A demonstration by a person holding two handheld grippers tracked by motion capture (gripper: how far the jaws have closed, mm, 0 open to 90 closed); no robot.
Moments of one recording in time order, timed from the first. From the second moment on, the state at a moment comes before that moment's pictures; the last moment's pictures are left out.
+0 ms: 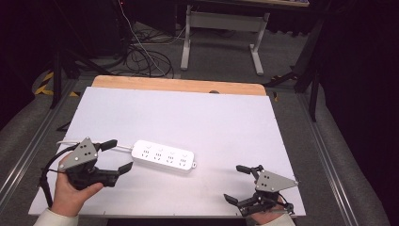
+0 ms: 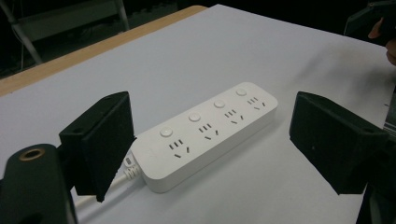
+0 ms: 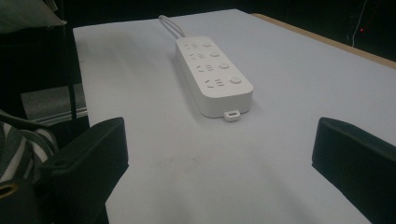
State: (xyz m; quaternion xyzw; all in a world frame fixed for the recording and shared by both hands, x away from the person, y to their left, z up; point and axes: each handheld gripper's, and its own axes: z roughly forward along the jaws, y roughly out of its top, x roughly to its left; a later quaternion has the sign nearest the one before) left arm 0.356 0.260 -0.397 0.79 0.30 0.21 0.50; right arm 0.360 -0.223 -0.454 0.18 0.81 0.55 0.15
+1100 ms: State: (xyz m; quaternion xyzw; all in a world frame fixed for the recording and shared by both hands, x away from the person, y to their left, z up) left arm 0.326 0.271 -0.472 0.79 0.34 0.21 0.47; right arm 0.364 -0.225 -0.456 0.20 0.81 0.53 0.15
